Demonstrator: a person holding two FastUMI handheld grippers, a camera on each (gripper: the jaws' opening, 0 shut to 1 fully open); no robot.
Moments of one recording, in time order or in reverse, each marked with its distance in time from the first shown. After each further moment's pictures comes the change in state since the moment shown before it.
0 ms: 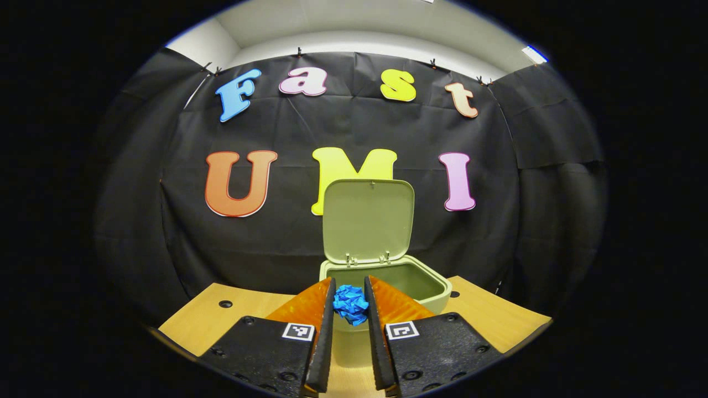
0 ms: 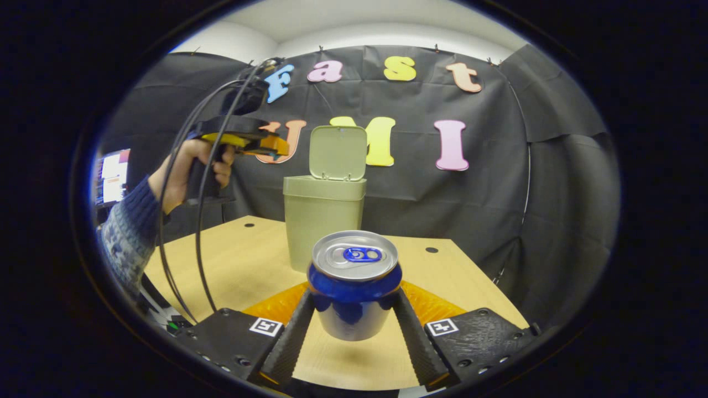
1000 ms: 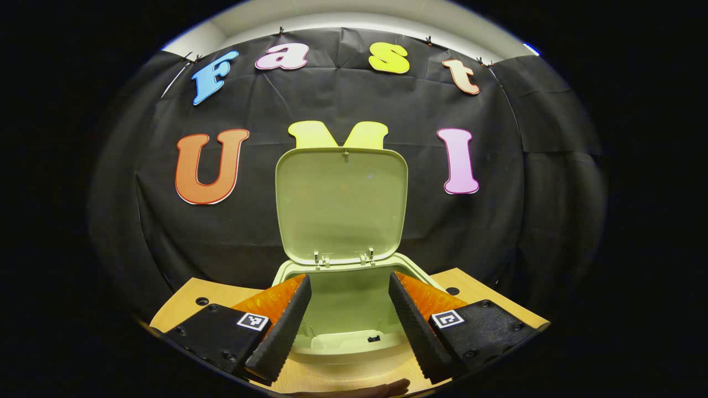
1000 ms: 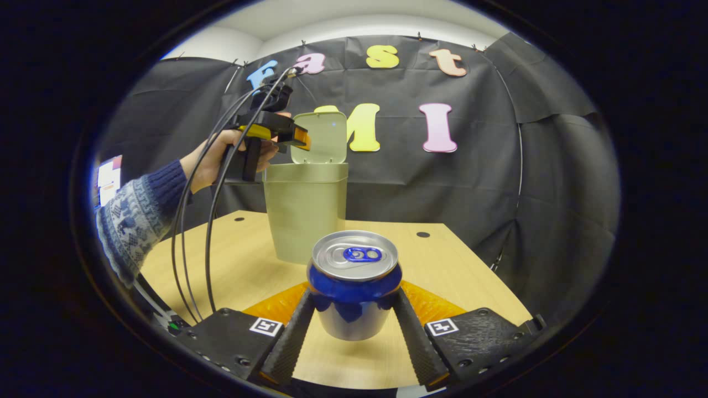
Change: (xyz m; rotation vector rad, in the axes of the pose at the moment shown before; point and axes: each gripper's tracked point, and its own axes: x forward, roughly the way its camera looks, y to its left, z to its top) left arm 0.051 -0.038 -0.015 0.000 0.060 -0.025; right arm 0.008 -0.036 -0.026 0.050 0.049 -0.027
